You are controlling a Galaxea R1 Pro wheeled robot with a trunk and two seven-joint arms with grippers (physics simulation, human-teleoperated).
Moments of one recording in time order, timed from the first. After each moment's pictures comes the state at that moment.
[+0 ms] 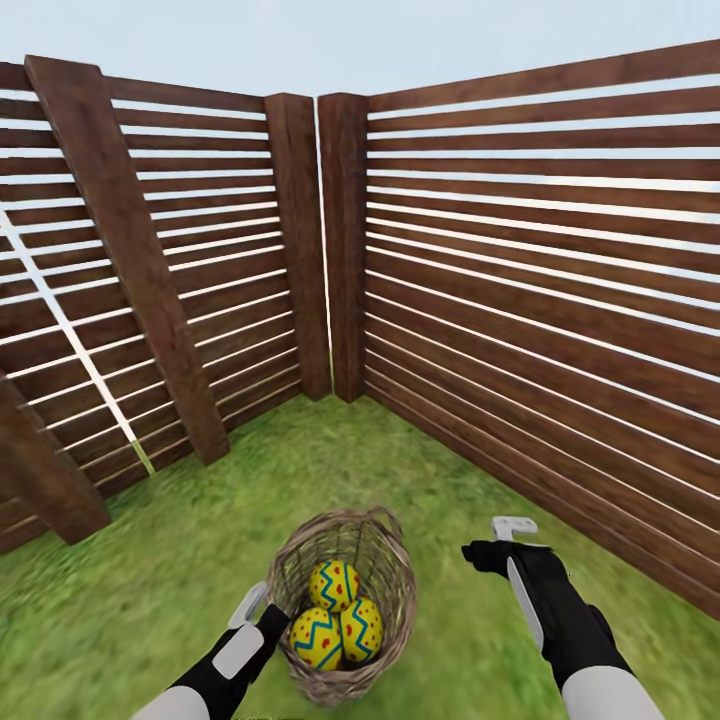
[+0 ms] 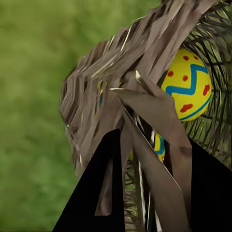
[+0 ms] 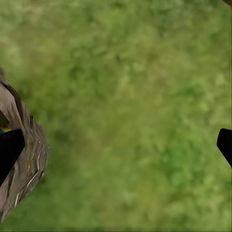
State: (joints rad) left arm -0.57 -0.12 0.04 -0.28 0.95 0.02 0.23; right arm -0.51 0.00 -0.13 -0.94 0.09 0.64 0.05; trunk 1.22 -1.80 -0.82
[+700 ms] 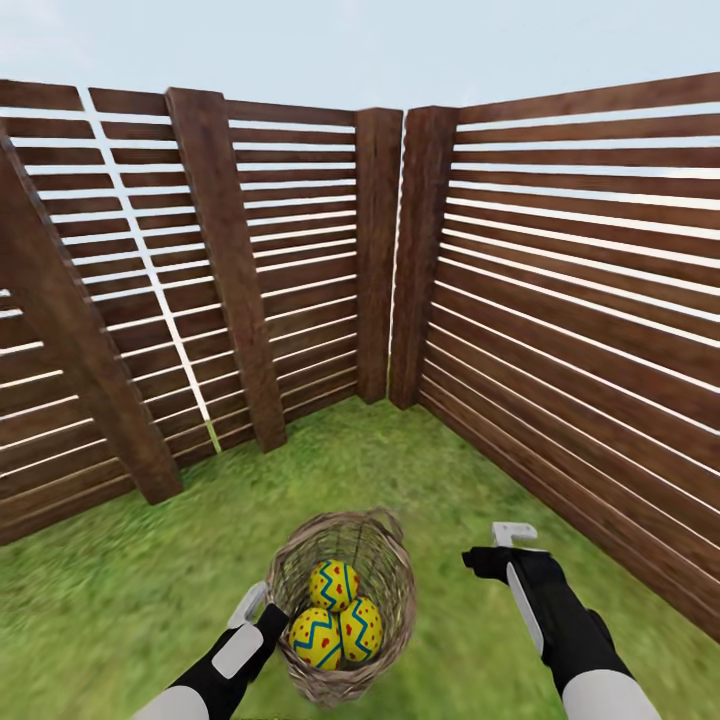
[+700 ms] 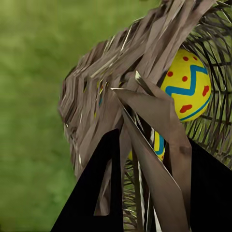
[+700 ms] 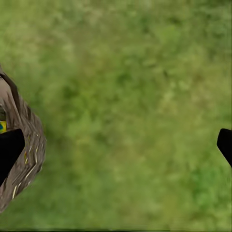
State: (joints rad) left arm -0.57 -0.11 0.04 -0.28 0.95 0.02 0.23; right arm -0.50 0.00 -0.12 -0.92 0.09 0.64 0.05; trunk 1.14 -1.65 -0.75
